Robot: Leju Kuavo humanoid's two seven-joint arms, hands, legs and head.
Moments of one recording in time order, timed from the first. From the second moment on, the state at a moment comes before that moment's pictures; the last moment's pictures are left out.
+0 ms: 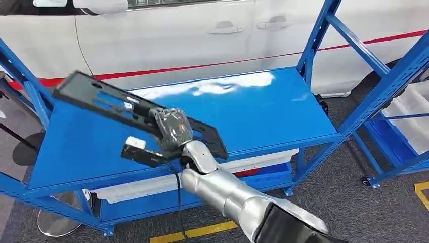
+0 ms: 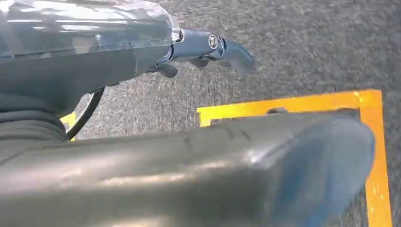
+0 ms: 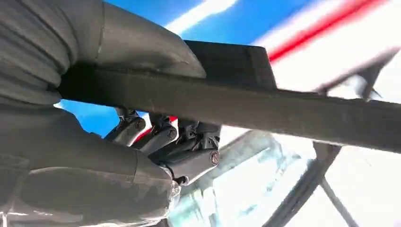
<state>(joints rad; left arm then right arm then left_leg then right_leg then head) -0.09 -0.30 1.19 -0.20 -0.94 0.42 -0.33 -0.83 0.34 0.86 -0.60 0.54 -0.59 -0.22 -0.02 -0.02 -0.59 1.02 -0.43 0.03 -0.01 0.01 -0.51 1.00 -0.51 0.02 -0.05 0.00</state>
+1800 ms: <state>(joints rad) -0.08 -0.27 1.25 -0.20 -0.93 0.51 -0.23 0.12 -0.13 -0.09 -2.00 -0.29 0.04 -0.62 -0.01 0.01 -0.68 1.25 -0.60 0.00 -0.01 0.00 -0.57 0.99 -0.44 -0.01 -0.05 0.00</state>
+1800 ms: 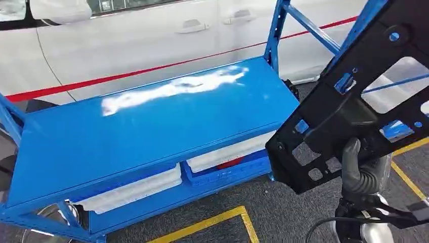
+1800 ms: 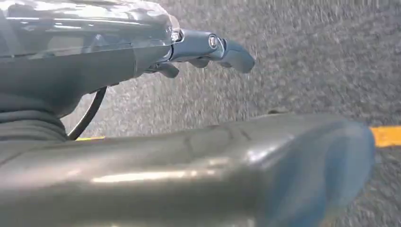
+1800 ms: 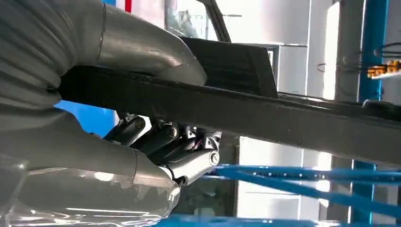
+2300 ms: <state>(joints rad) -0.08 -0.27 1.28 -0.20 -0.91 0.54 -0.19 0.15 -0.13 -0.07 -2.00 -0.27 0.01 -0.65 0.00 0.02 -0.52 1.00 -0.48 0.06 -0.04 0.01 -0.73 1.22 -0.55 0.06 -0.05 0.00</state>
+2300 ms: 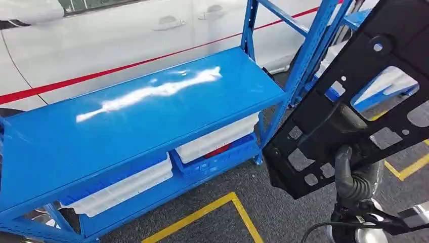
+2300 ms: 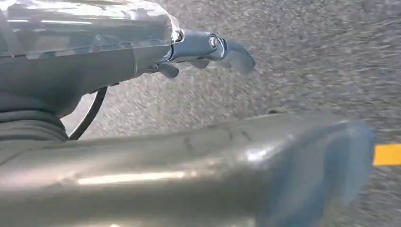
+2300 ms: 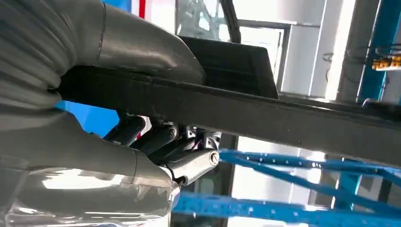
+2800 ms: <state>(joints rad) -0.09 -0.29 1.30 -0.20 -0.87 0.52 -0.23 0.17 -0.12 -0.07 -1.98 -0.26 -0.03 -0.64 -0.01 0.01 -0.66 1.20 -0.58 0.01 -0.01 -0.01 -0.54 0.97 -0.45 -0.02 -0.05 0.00</state>
